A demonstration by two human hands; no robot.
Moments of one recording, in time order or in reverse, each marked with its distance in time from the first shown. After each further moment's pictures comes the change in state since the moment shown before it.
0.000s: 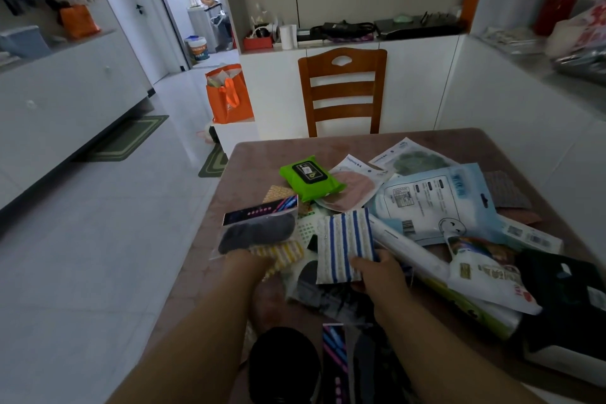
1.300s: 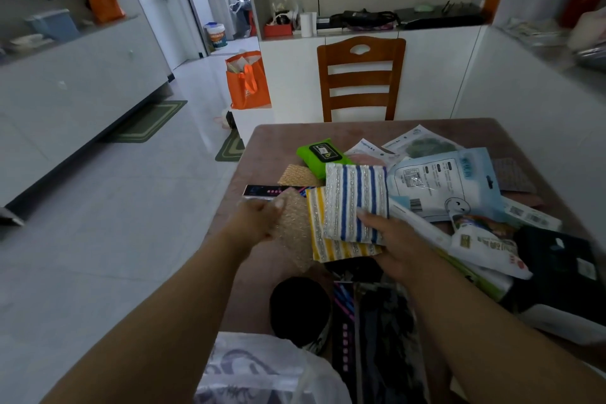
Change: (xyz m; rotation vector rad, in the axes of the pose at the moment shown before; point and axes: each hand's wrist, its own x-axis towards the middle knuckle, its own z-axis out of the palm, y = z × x) left_hand -0.085 -0.011 -0.056 -0.404 -0.072 0.436; right_hand -0.053 -0.037 -0.010 0.258 -0.425 0.004
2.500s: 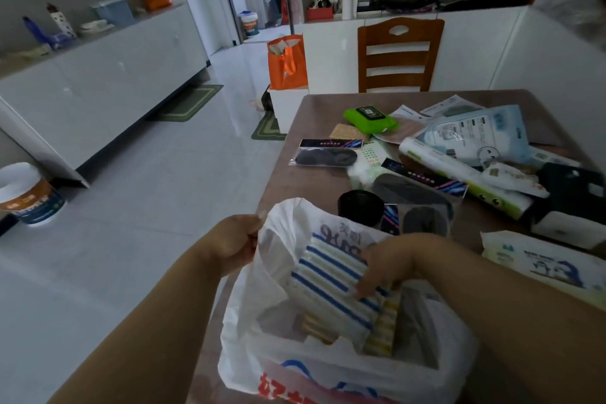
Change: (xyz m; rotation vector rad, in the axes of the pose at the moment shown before) left_hand -0.186 -0.115 -0.125 -0.425 -0.239 -0.188; right_hand -0.156 0.091 0.080 -1.472 -0.709 0.484
